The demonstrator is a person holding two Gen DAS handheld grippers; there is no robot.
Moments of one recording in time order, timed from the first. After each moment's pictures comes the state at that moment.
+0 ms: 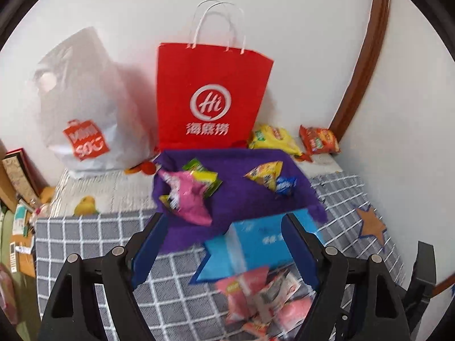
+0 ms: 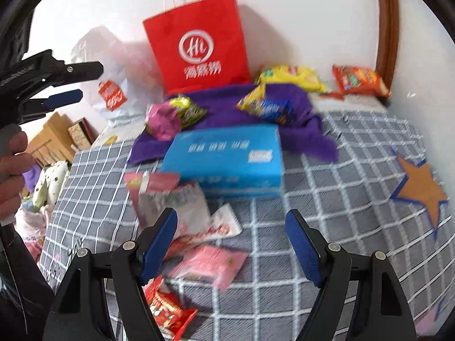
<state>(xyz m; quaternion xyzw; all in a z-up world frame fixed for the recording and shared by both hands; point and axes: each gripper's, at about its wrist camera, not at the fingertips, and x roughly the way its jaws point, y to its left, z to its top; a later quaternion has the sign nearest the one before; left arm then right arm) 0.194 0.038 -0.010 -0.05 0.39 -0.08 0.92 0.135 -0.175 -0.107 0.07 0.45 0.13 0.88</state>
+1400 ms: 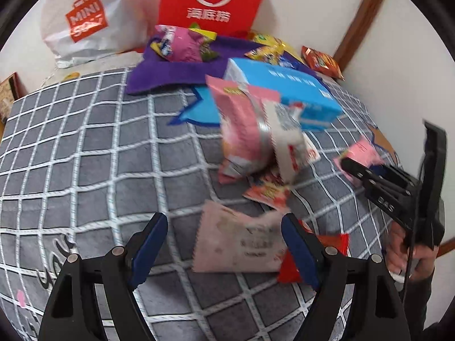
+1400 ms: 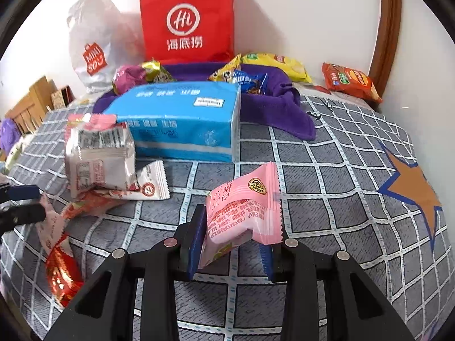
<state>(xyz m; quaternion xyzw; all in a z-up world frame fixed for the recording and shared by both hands) 0.095 0.017 -0.157 -0.06 0.50 -0.09 0.86 0.133 -0.206 -0.181 -0.03 0.42 0.10 0.90</state>
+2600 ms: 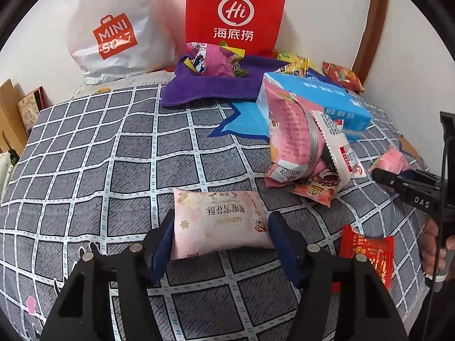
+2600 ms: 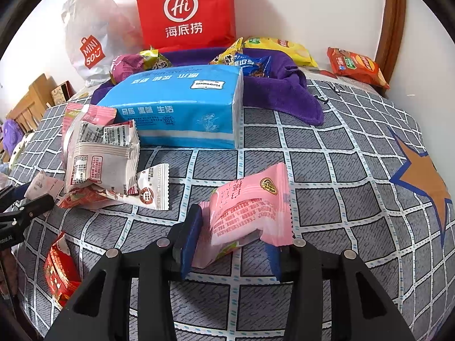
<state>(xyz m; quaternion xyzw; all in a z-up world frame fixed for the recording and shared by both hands) 0.087 0.037 -0.169 -0.04 0.43 -0.03 0.90 0.140 -0.211 -0.190 -0.01 0.45 0.12 0.89</state>
